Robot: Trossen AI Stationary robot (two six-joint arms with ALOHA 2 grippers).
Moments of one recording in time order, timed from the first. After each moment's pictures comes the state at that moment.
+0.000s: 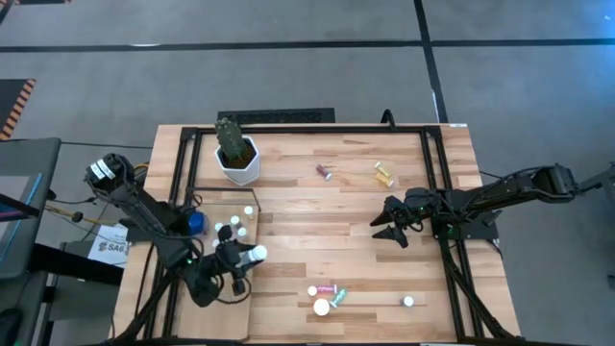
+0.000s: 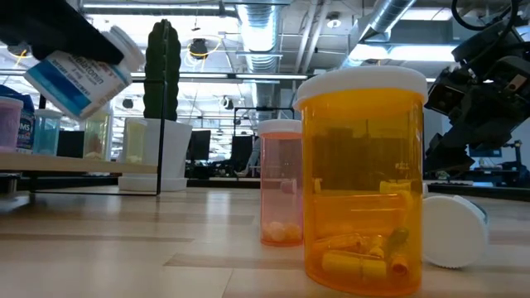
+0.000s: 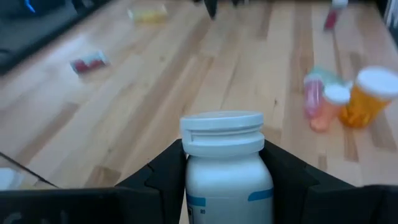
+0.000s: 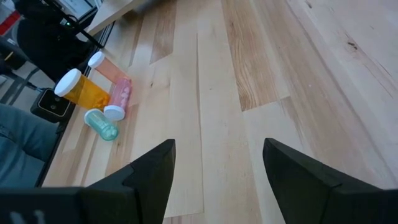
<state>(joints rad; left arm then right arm) -0.83 1.38 0.70 -0.24 -0.95 -0.78 -0.03 0.89 0.04 0.37 -0.26 0.45</state>
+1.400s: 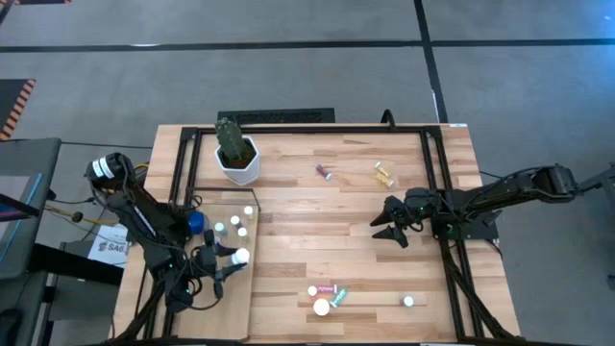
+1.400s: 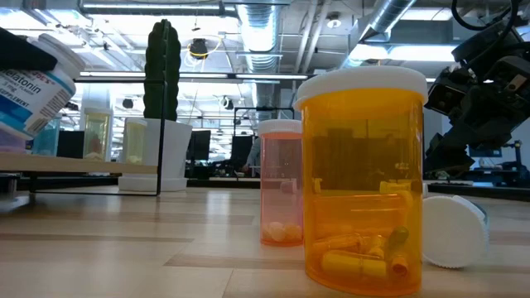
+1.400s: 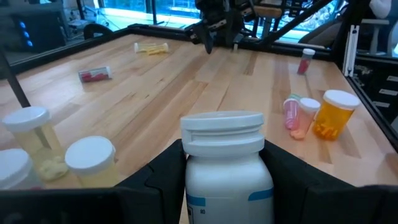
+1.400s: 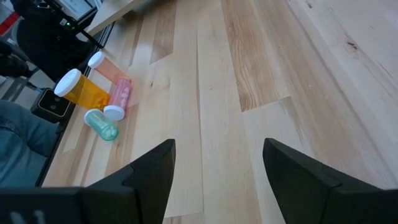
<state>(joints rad) -1.09 1.38 0.46 -0.05 -1.24 -1.05 -0.03 0.89 0.04 0.37 -0.26 0.45</state>
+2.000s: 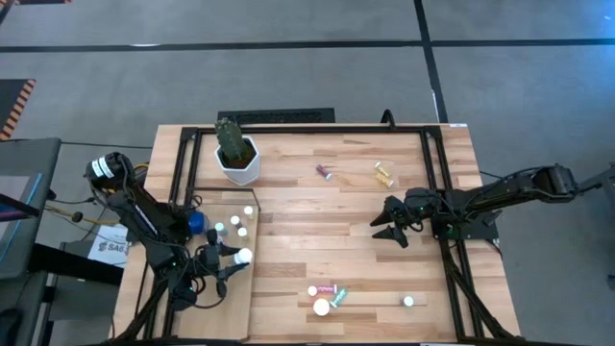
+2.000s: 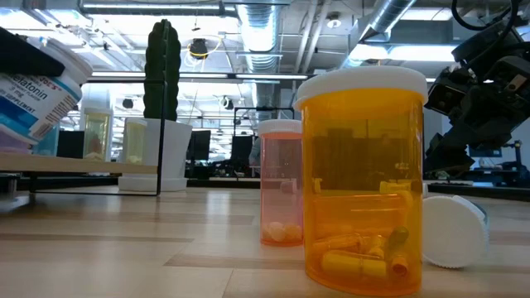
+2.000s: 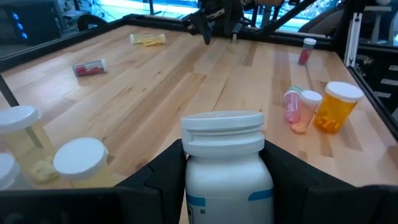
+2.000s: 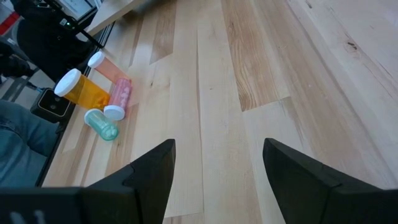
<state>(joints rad) -1.05 1.38 0.46 -0.05 -1.17 -1.01 -0.03 0.89 0.04 0.37 -0.26 0.45</state>
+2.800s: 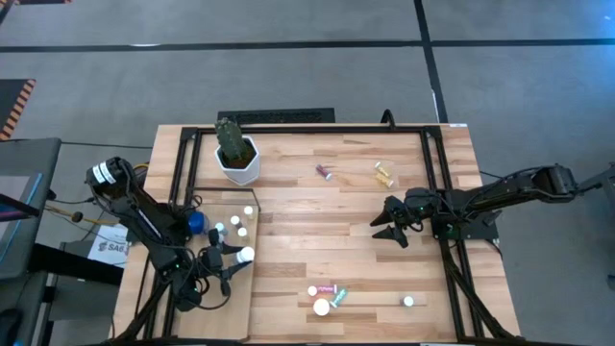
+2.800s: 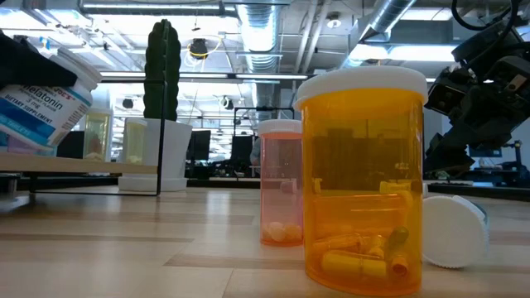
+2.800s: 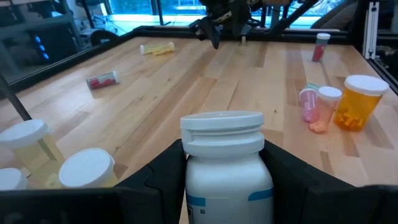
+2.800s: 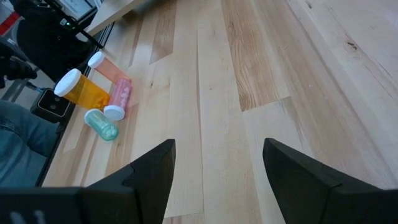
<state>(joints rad) -1.02 1.45 0.46 0.01 -1.21 -0.93 -0.03 0.89 0.04 0.37 -0.26 0.45</state>
